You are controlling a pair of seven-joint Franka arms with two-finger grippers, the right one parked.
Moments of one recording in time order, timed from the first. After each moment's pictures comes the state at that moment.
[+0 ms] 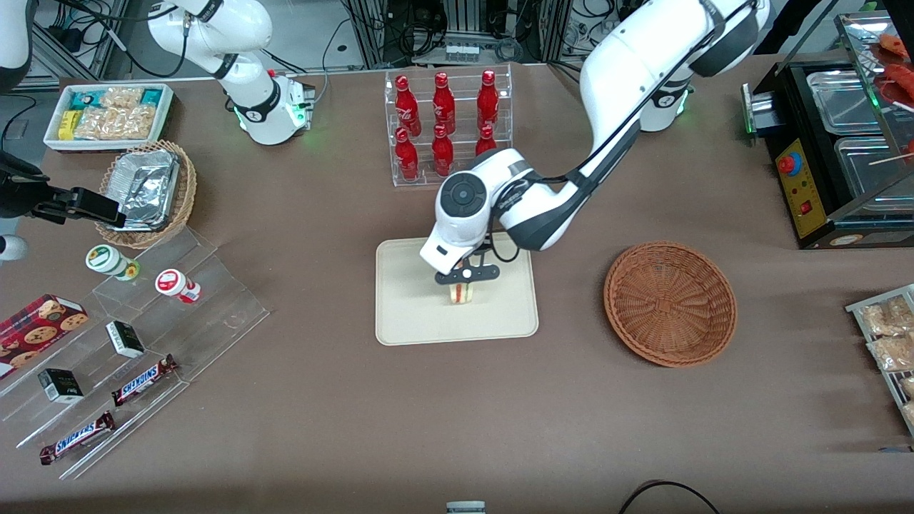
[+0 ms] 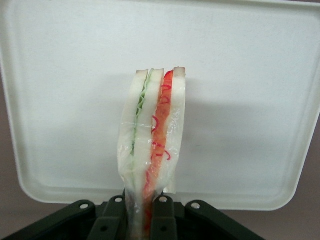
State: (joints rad) arm -0.44 0.77 -0.50 -1.43 0.25 2.08 -1.08
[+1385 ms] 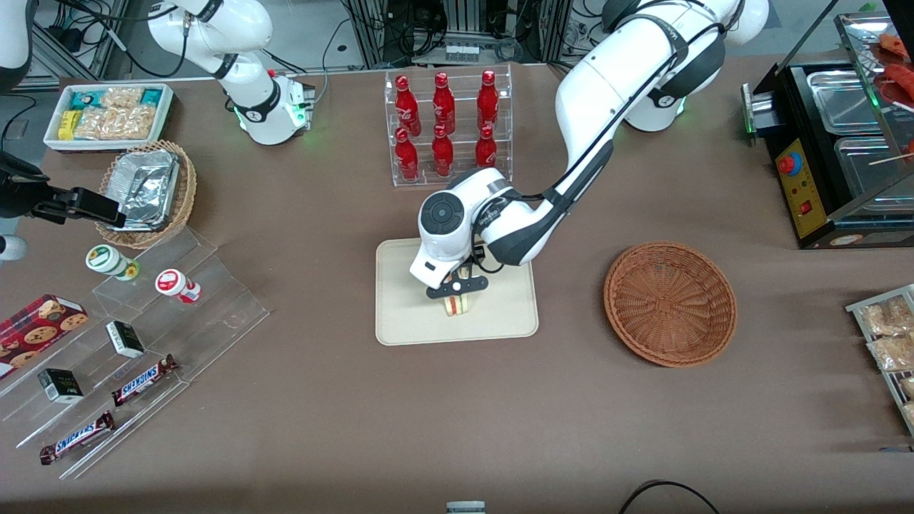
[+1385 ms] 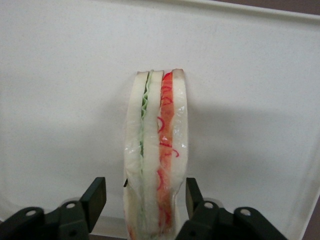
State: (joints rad) arm -0.53 0.87 -0.41 -1.30 0.26 2.04 -1.13
